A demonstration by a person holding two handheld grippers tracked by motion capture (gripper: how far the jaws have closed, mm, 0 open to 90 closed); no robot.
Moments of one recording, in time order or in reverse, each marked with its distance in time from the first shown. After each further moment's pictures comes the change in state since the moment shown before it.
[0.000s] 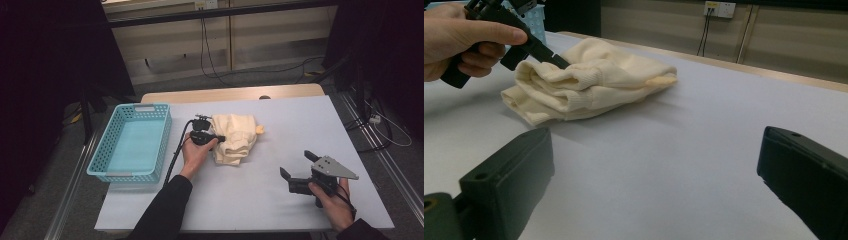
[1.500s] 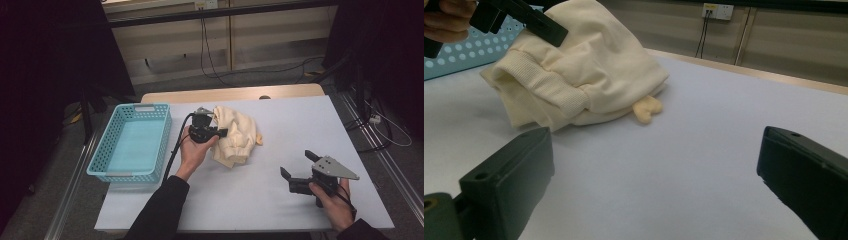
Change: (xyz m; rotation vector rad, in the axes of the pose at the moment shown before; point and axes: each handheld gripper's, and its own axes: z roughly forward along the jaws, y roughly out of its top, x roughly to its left) left arm -0.037 0.015 -0.042 -0.114 -0.004 0.167; right arm 0.000 0.000 -0.001 -0.006 -0.006 -0.003
